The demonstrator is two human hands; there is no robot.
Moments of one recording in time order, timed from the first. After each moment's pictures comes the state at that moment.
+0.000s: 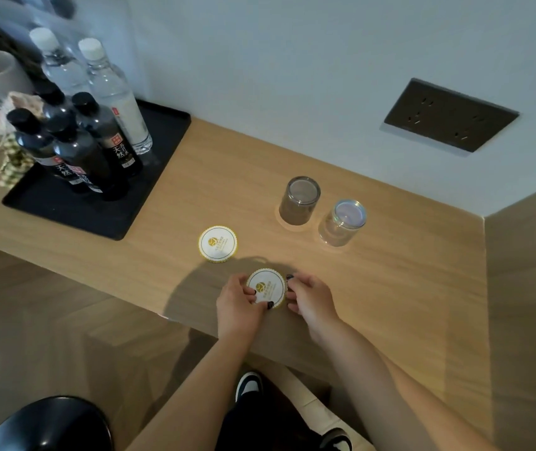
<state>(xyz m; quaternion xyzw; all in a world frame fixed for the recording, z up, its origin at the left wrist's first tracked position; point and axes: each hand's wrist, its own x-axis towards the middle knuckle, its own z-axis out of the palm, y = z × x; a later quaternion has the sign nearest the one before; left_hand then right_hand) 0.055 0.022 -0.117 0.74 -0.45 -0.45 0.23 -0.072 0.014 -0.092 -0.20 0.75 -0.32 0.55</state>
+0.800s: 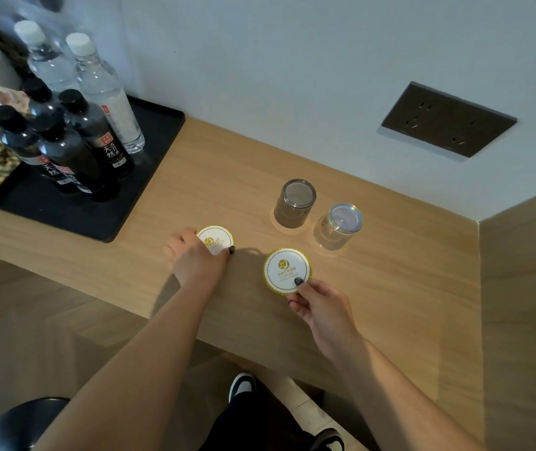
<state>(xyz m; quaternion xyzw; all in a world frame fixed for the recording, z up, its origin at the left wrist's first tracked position) 0.094 -0.066 -0.119 0.83 -0.46 -0.25 0.21 -0.088 0.023 -0.057 -0.10 0.66 -0.43 0.60</state>
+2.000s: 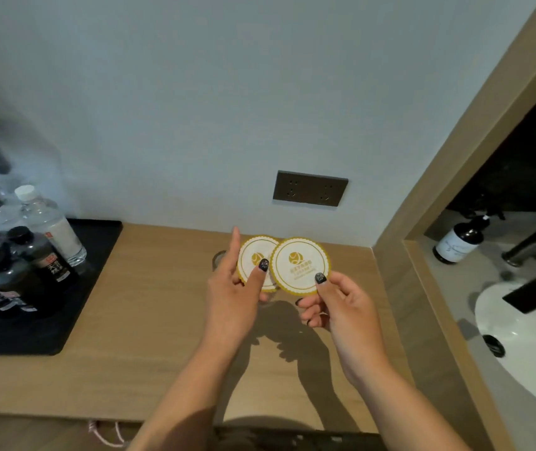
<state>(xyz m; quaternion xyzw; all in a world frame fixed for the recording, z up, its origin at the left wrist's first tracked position) -0.016 0.008 0.098 0.45 -0.51 -0.56 0.48 -0.139 0.081 0.117 -0.26 0.62 -0.60 0.42</state>
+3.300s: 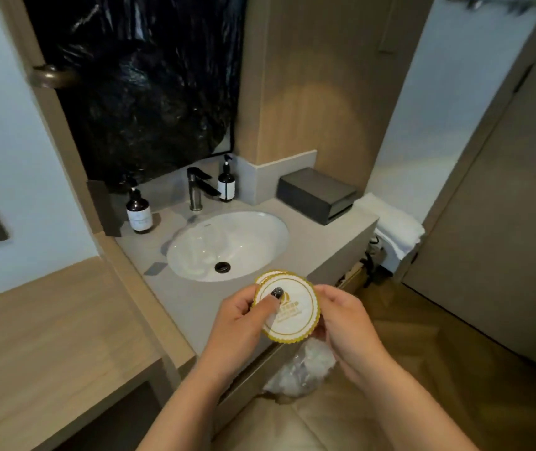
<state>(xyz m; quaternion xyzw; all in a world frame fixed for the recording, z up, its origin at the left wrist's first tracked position) -0.267 0.432 0.148 0.11 -0.66 -0.73 0.15 -0.330 0.563 0.157 -0.07 0.68 -0.70 0.20</state>
